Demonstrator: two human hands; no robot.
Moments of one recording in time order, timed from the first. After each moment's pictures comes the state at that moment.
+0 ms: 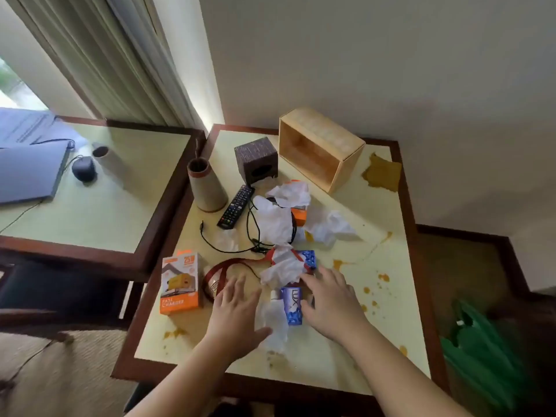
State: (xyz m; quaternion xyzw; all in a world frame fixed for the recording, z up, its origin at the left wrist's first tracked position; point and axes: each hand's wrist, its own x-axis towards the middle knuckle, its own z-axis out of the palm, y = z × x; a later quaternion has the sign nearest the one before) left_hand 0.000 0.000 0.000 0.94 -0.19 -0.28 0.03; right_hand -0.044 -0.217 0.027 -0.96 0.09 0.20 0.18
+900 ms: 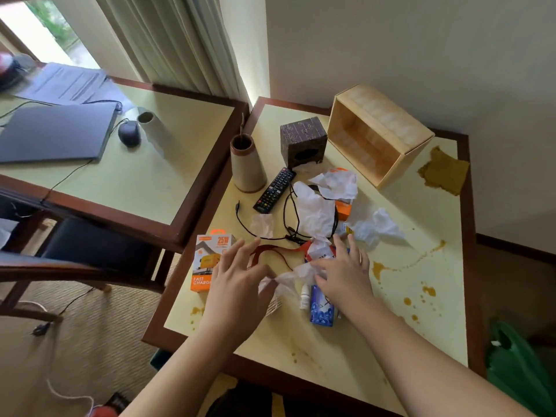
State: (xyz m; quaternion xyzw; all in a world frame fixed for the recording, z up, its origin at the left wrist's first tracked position) left_hand 0.021 0.038 0.043 0.96 -0.15 -0.04 0.21; right_hand 0.031 -0.197 -0.022 -0.97 0.05 0.19 0.13
